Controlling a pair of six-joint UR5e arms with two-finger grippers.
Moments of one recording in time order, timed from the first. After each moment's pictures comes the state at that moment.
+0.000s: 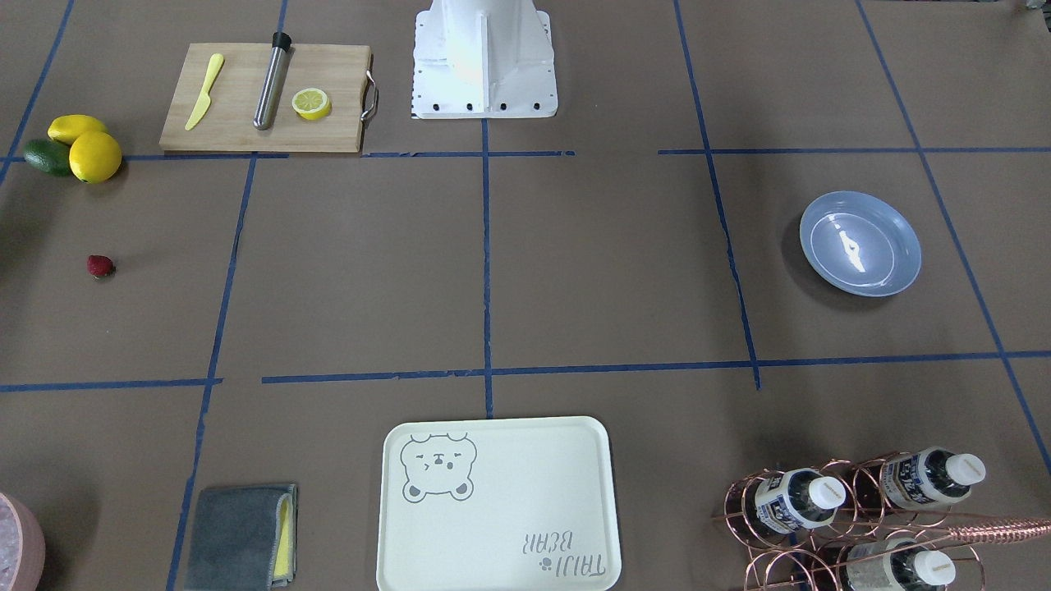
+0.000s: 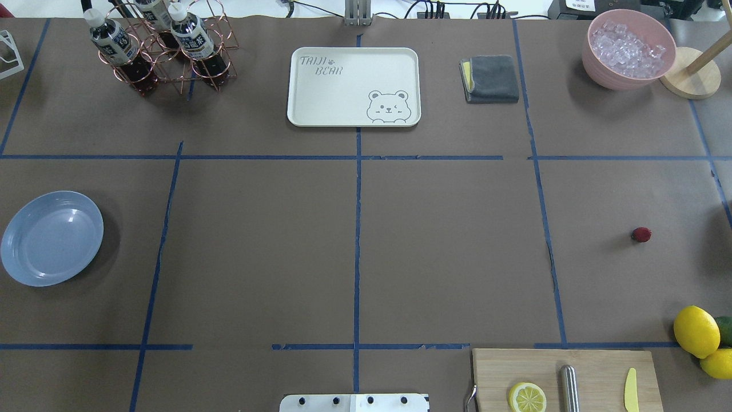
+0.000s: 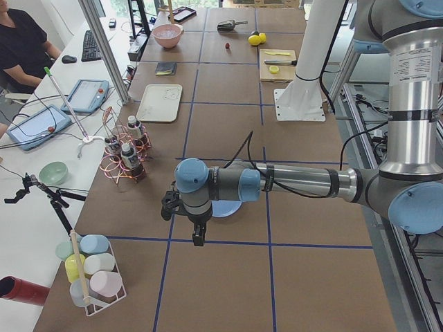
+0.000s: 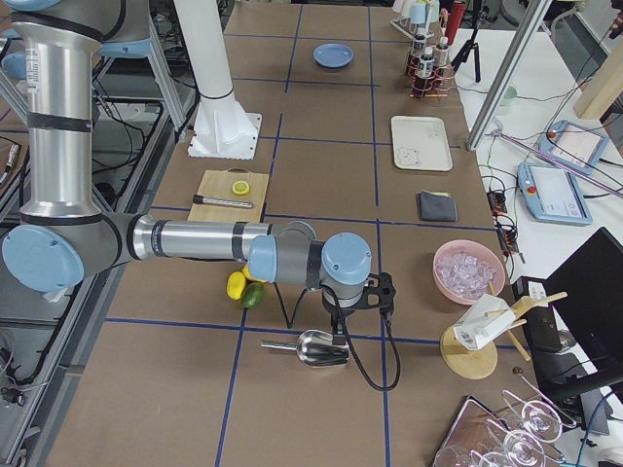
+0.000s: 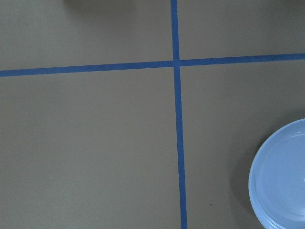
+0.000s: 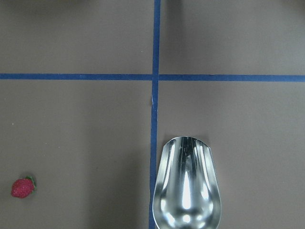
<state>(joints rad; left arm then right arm) -1.55 -1.49 -1.72 -1.51 -2.34 0.04 1.64 -1.64 1.67 -1.64 2.41 -0.09</state>
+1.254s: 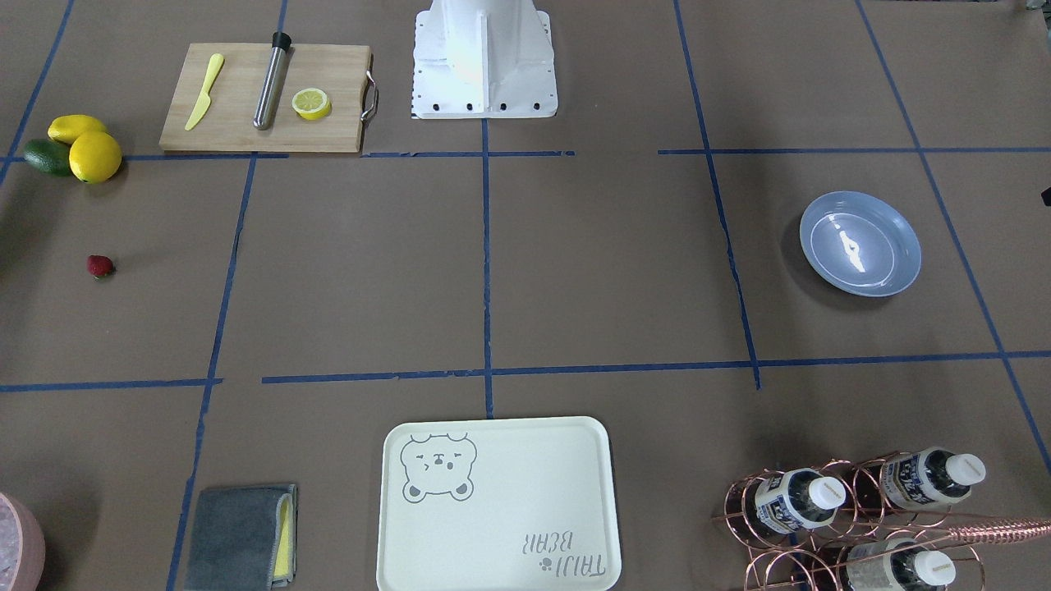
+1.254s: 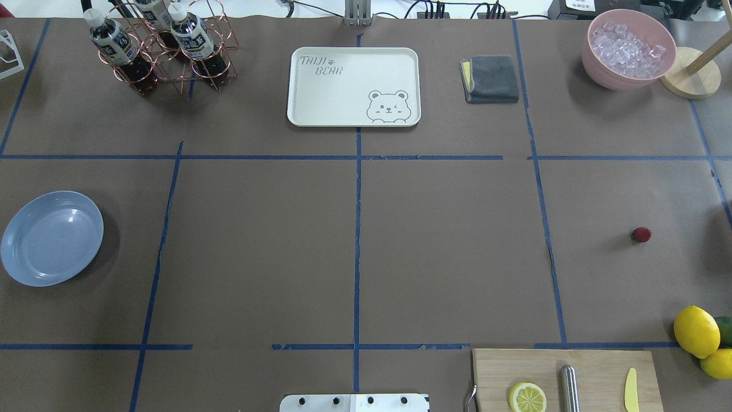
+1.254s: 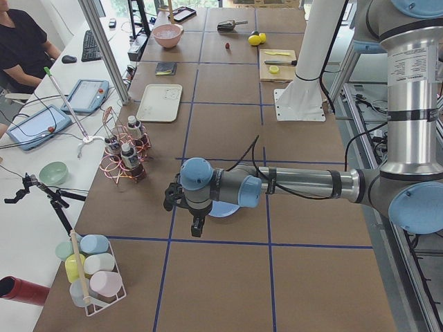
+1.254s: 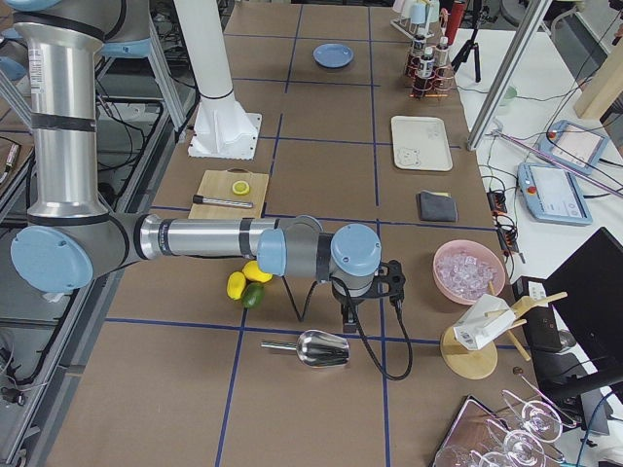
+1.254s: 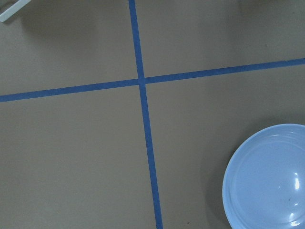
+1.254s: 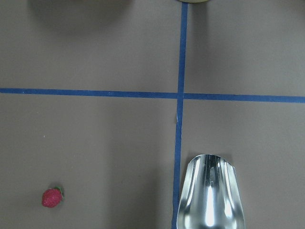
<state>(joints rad) -1.47 -1.44 -1.70 -1.77 -2.40 -0.08 1.64 -1.61 1.67 -1.64 2.47 -0.08</state>
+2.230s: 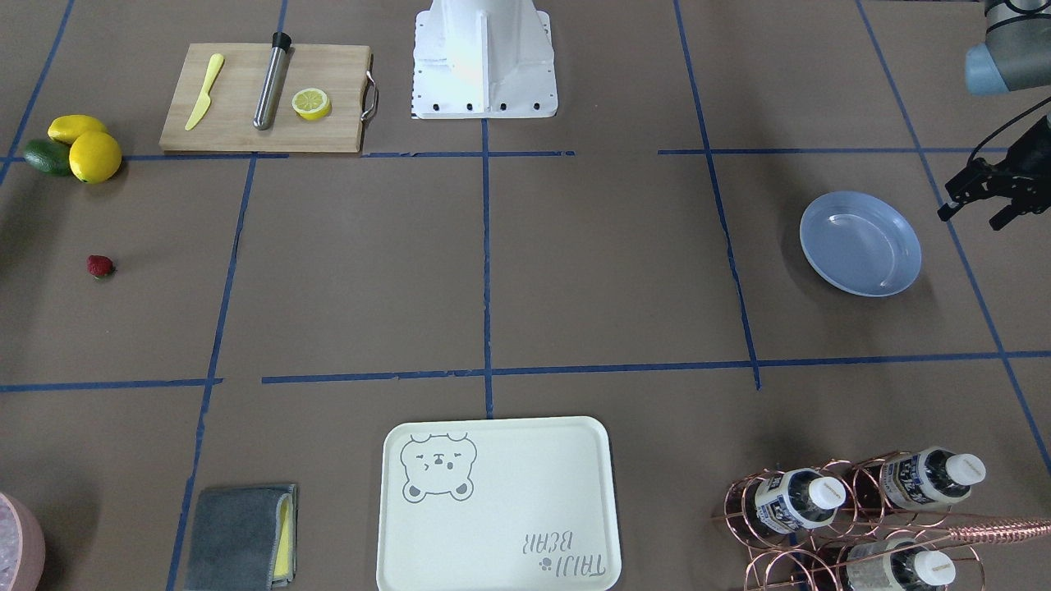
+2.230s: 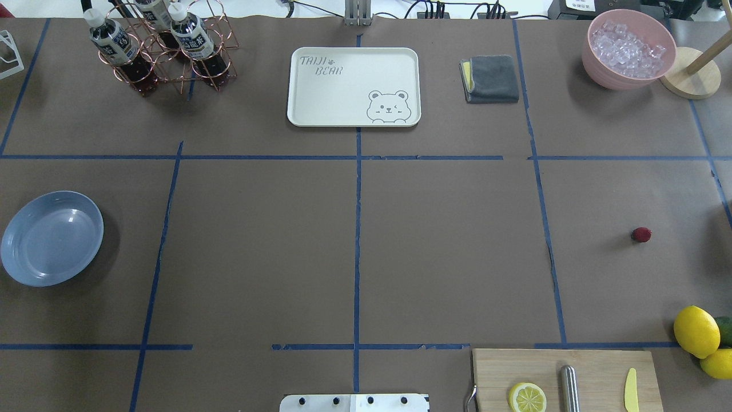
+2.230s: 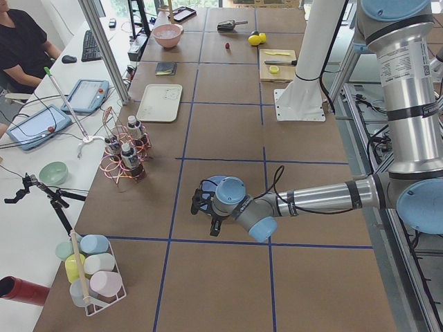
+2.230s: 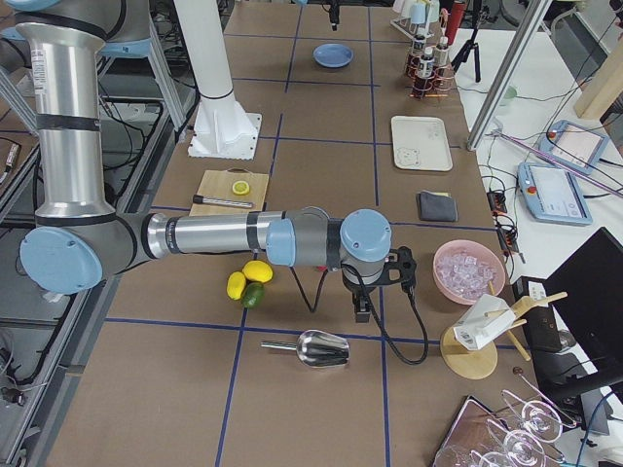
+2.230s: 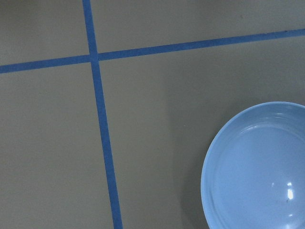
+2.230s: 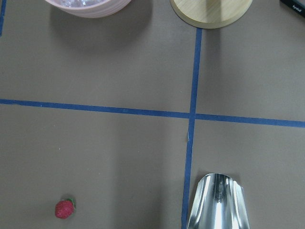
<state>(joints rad) -1.19 -1.33 -1.53 -2.56 -2.30 -0.64 1.64 -1.57 1.68 -1.64 2.47 -0.08</state>
